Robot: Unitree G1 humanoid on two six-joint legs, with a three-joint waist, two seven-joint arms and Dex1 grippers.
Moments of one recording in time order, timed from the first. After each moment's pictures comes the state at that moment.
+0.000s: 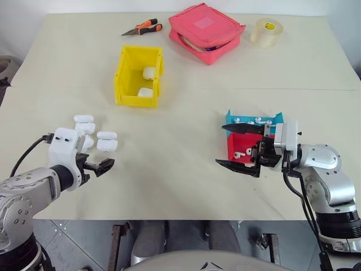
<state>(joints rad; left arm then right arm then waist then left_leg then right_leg) -0.13 0.63 0.52 -0.73 -0.76 1.62 -0.10 -0.19 -0.63 -0.05 -0.25 0.56 0.11 1.17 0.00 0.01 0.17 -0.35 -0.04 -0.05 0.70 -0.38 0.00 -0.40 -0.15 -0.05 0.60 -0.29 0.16</state>
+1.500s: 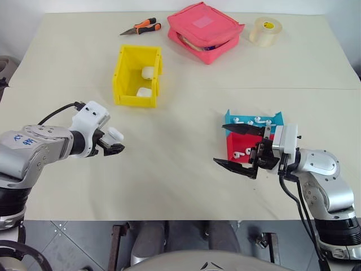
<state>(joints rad) -0.47 1.01 -0.09 -0.29 -0.58 1.27 -0.42 -0.13 -0.62 -0.05 -0.31 0.55 0.11 1.08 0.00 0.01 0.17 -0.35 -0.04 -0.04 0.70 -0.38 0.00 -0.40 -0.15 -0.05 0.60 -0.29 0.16</state>
